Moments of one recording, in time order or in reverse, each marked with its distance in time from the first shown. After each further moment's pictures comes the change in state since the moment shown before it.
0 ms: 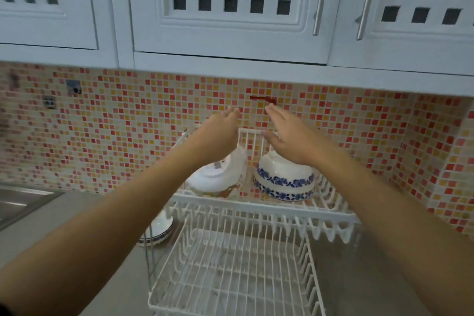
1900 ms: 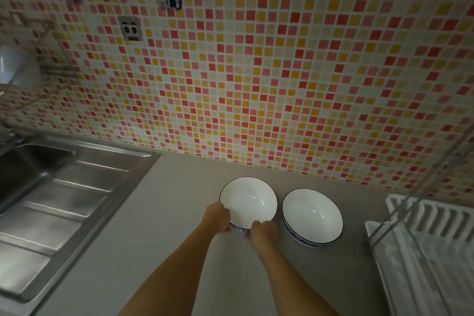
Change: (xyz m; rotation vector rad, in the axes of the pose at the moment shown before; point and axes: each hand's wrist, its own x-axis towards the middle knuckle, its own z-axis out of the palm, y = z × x) left_hand -0.133 -0.551 0.269 -0.547 -0.687 -1.013; right_hand 0.188 -0.435 0.528 1.033 -0.438 1.328
